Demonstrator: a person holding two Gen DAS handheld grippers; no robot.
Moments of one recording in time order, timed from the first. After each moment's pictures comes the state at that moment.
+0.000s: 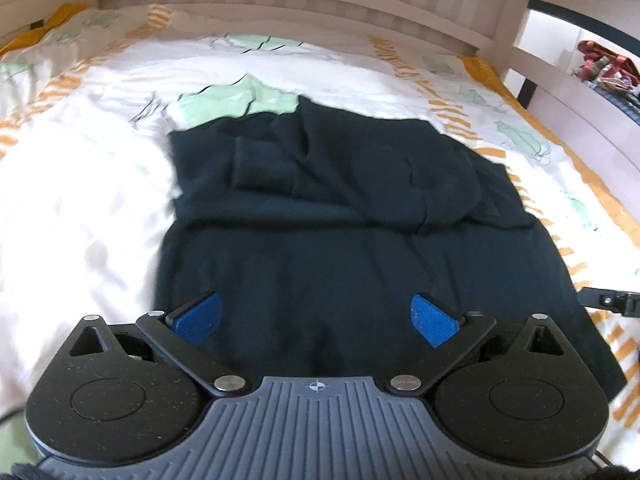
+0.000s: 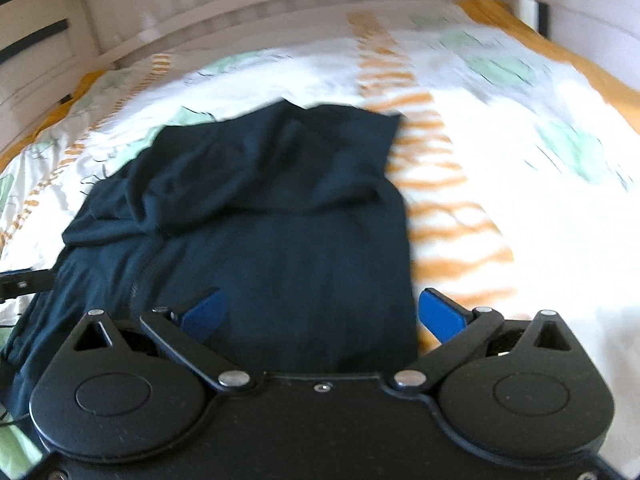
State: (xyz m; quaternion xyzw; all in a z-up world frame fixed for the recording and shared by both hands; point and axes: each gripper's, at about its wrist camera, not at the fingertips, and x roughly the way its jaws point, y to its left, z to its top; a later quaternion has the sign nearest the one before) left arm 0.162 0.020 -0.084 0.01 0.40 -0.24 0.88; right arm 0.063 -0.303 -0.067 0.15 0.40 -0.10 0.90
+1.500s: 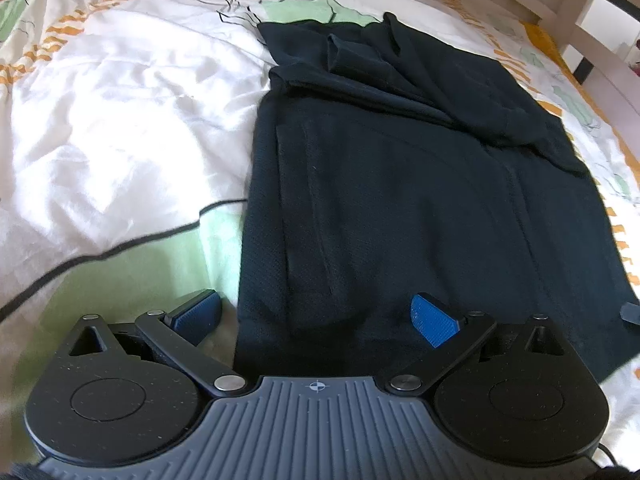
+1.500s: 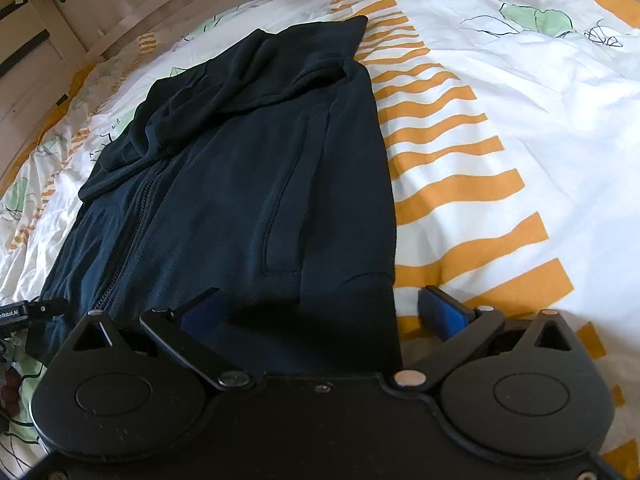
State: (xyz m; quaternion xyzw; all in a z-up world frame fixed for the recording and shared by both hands) left arm 0.143 0.071 -0.123 -0.02 0.50 -0.18 0.85; right arm 0.006 -0.302 -0.101 0.24 0.44 -0.07 0.86
